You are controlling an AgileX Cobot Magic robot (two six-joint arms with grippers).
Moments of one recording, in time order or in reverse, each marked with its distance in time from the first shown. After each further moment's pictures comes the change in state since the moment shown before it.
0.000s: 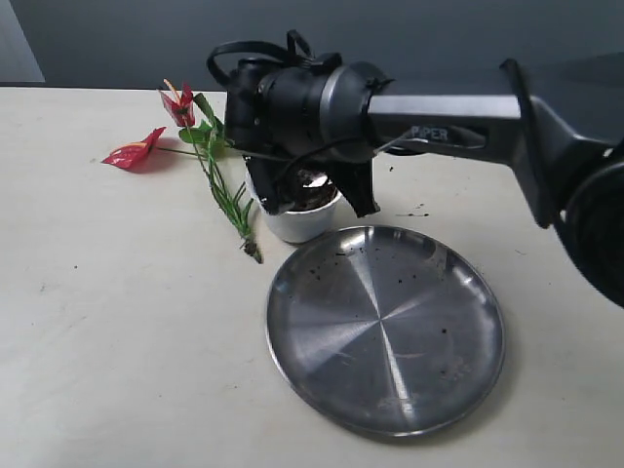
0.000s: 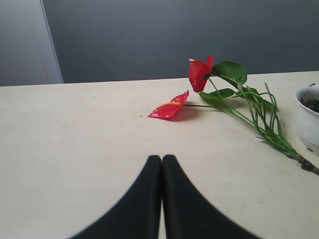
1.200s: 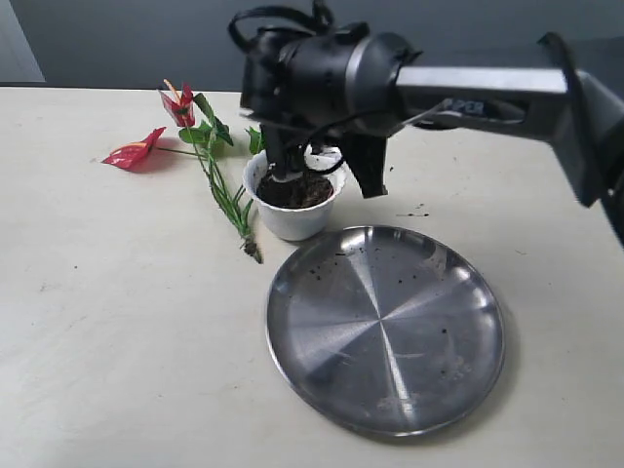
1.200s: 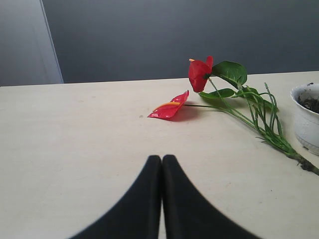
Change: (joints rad) left arm 0.000 0.000 0.000 0.000 0.000 0.000; right arm -0.044 -0.060 -0.002 0.023 0.022 0.129
